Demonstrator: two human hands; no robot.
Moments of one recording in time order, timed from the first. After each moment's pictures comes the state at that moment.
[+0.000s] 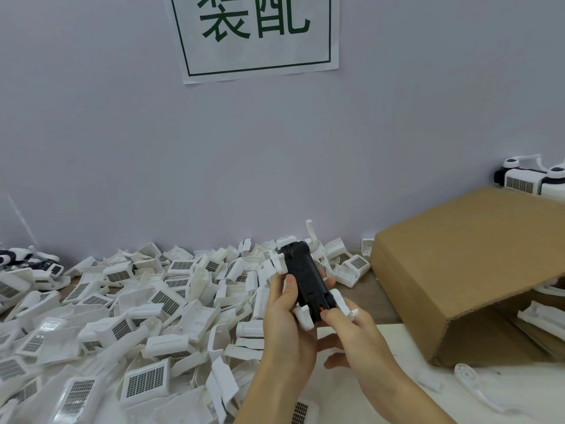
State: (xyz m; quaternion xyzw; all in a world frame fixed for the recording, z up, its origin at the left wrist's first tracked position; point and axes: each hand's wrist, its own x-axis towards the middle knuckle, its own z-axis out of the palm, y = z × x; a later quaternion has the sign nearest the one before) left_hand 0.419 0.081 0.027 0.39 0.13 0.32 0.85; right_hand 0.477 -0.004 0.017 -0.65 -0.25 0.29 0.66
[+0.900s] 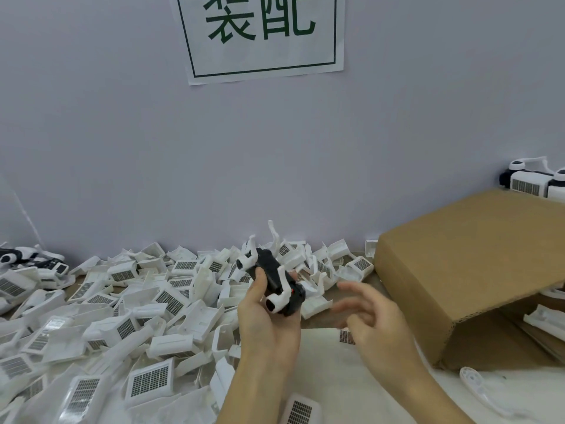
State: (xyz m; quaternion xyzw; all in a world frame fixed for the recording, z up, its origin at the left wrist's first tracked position) left_hand 0.409 0.106 0.038 0.21 0.15 0.41 0.87; right_hand 0.497 -0.014 0.014 -0.69 -0.33 0.12 0.63
